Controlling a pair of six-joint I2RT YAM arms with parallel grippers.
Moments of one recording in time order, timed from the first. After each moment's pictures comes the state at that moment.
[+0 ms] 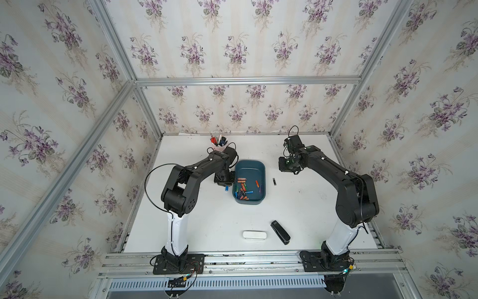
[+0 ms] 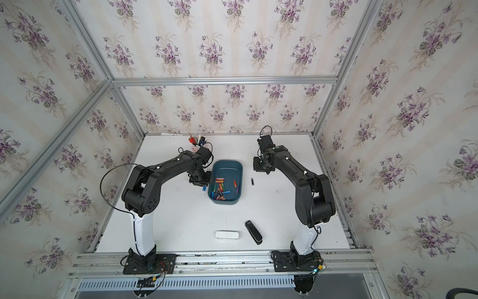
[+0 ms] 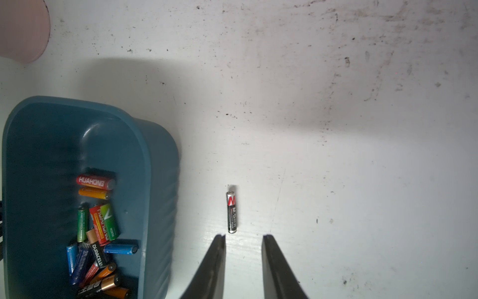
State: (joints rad) left arm -0.45 2.05 1.50 -0.91 0.04 -0.38; right arm 0.34 1.79 1.40 -0.75 -0.07 0.30
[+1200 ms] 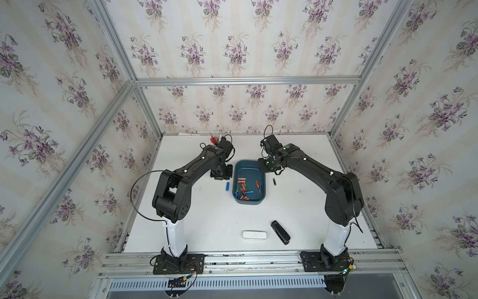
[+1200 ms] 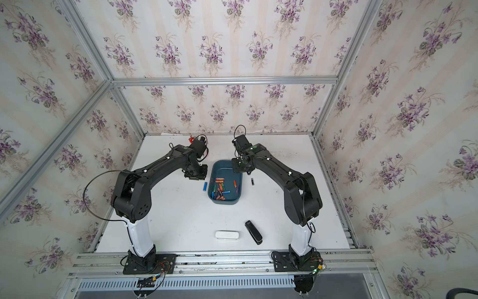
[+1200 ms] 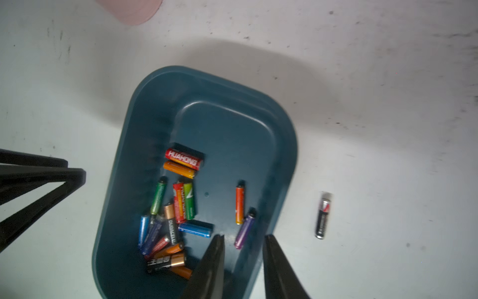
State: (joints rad) left arm -0.41 1.92 1.53 -0.98 0.03 -0.37; right arm 0.61 1.91 1.60 -0.83 -0.05 0.33
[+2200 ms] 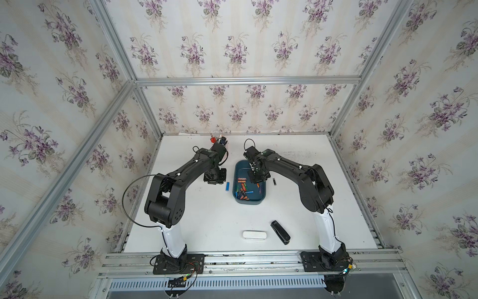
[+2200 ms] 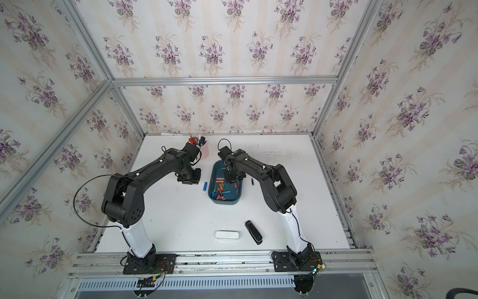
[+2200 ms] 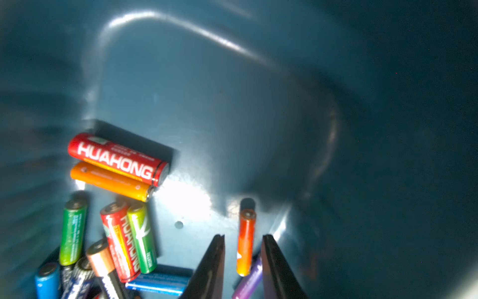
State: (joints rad) left arm -0.37 1.84 1.41 -0.98 0.03 -0.35; right arm 0.68 2.20 1.74 -0.96 0.07 0.33
